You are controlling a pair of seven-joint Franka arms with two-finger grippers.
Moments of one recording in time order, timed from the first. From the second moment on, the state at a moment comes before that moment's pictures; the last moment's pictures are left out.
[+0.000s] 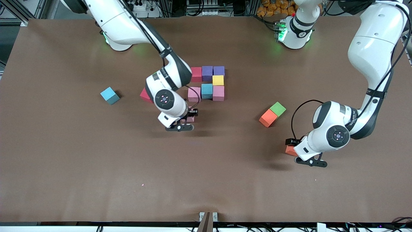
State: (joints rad) left arm 0.24 0.78 -0.50 -1.55 0.43 2.10 -0.23; right arm 0.61 0.66 0.06 -1.65 0.20 2.22 0.52
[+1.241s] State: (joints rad) left arm 0.23 0.81 -0.50 -1.55 0.50 2.15 -0.22; right arm 0.69 0.66 0.06 -1.70 0.20 2.21 0.59
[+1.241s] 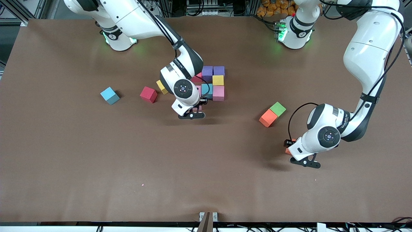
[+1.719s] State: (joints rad) left arm 0.23 0.81 -0.50 -1.52 0.50 2.15 -0.22; right arm 0.69 0.66 0.06 -1.71 0.20 2.21 0.59
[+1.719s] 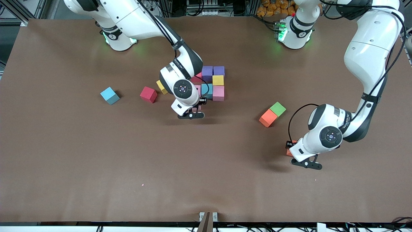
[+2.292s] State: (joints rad) left arm 0.17 0.79 -0.52 -1.50 0.50 2.15 -0.30; right arm 0.69 0.61 0.04 -1.66 0.20 2.10 0.62
